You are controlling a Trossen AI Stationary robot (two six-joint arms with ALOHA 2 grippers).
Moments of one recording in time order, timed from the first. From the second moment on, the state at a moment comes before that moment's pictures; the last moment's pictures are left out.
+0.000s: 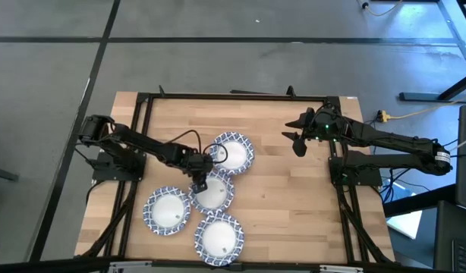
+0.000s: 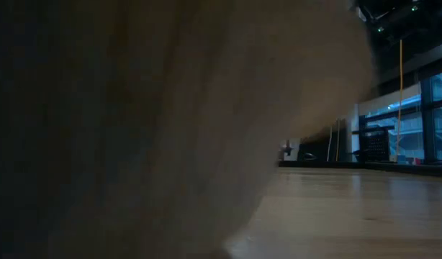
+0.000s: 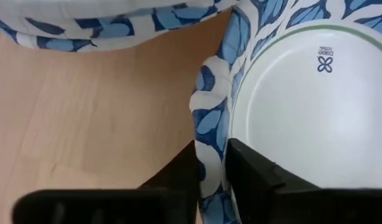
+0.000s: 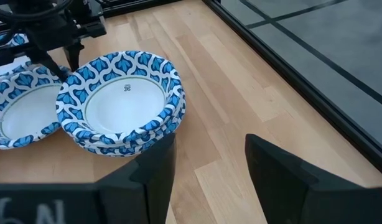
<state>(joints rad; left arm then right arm) -0.09 1.56 0.79 -0.41 -0.05 -0.45 -0.34 0.80 0.60 -0.30 0.03 0.08</state>
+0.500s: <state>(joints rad) 0.00 1.51 0.79 -0.42 0.00 -0.47 -0.34 0.80 0.60 -0.30 0.03 0.05</state>
